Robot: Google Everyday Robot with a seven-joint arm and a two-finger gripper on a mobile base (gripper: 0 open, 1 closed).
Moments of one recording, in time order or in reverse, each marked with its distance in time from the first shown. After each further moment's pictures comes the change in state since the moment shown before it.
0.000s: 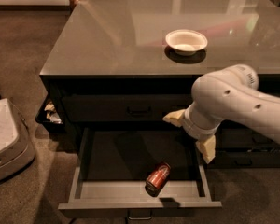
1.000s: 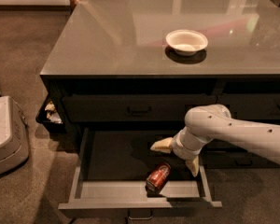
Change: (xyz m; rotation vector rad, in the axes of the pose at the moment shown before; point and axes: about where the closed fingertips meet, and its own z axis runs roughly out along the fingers) arm -0.022 0.017 0.165 0.019 -0.249 -0.332
